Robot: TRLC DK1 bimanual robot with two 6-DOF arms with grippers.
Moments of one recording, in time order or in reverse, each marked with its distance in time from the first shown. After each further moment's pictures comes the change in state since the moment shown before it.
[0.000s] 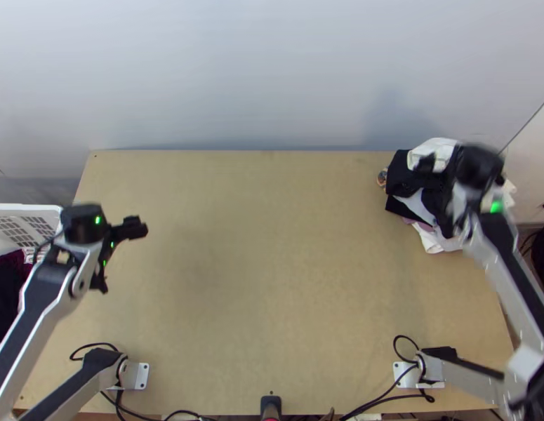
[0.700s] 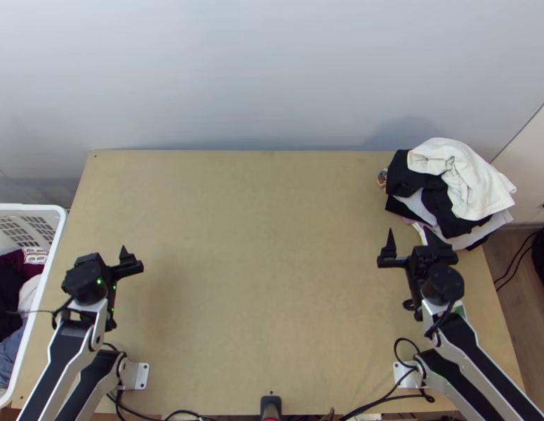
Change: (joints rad) left arm 0.089 -0.358 -0.573 0.431 -0.042 0.107; right arm 0.211 -0.520 -0.901 0.547 -0.088 -0.016
